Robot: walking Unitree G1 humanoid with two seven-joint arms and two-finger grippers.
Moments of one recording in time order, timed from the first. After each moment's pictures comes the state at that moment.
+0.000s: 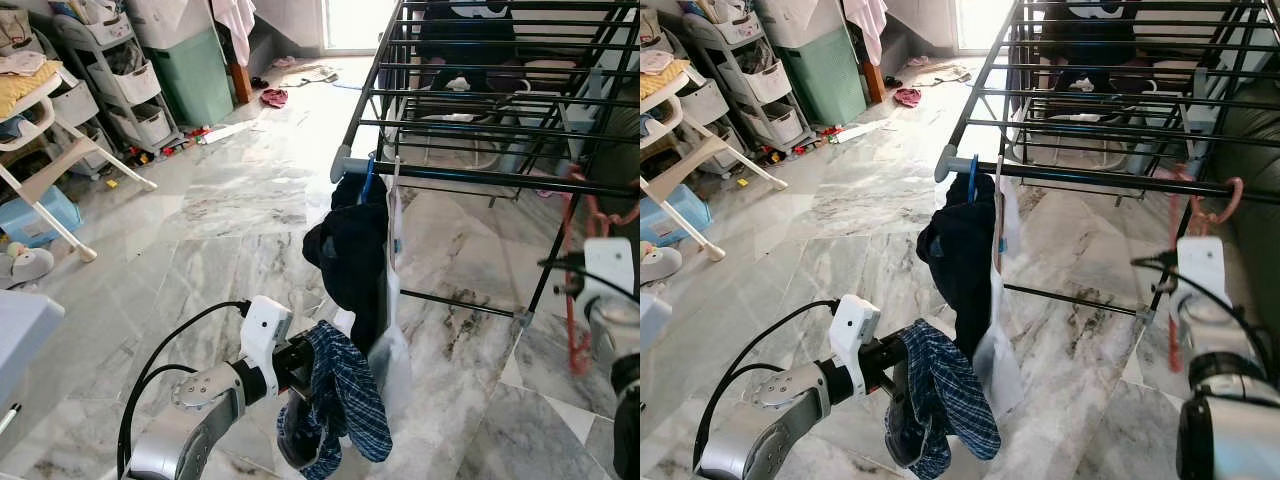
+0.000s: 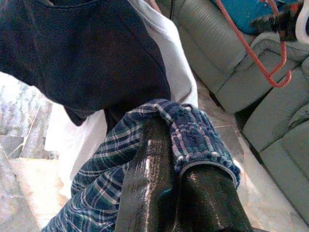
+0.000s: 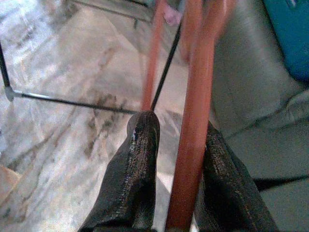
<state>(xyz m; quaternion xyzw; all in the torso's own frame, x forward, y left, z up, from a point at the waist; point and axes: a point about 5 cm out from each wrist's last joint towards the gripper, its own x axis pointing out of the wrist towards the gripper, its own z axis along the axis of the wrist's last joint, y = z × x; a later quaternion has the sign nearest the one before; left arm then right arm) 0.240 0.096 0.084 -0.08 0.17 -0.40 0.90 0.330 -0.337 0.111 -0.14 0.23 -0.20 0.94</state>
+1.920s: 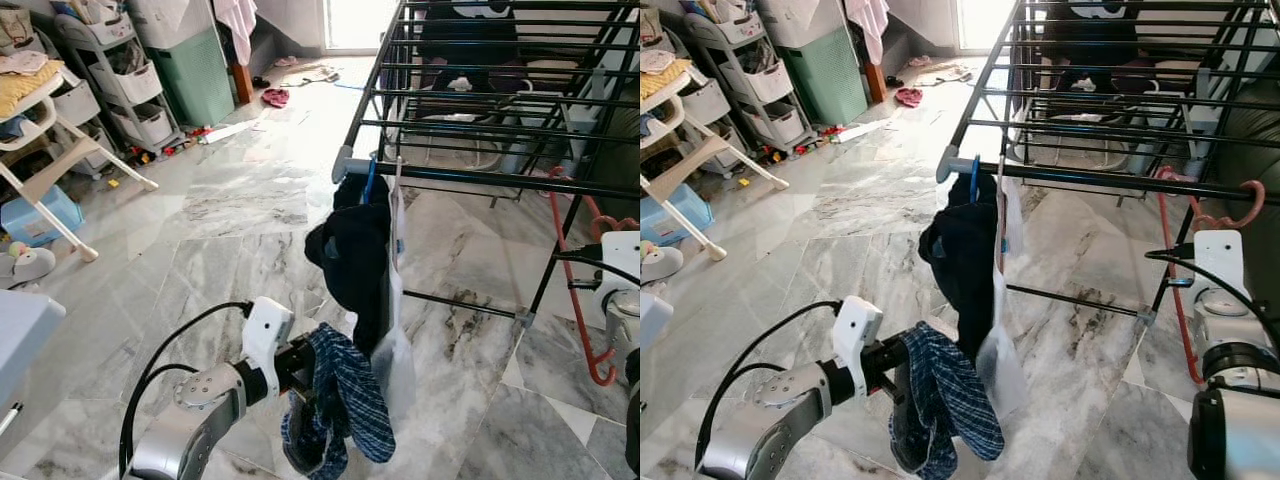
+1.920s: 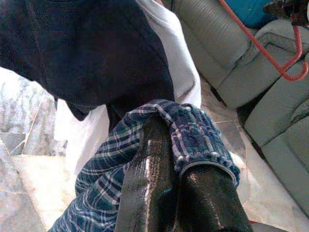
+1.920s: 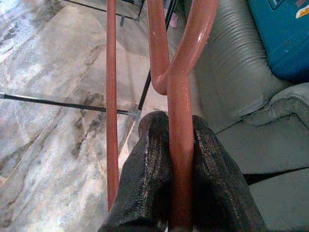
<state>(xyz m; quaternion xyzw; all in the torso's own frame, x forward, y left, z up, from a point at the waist) 0.241 0.095 0.081 -0.07 0.17 -0.40 0.90 0.324 -0.353 0.118 -0.14 0.24 -0.24 0.93</state>
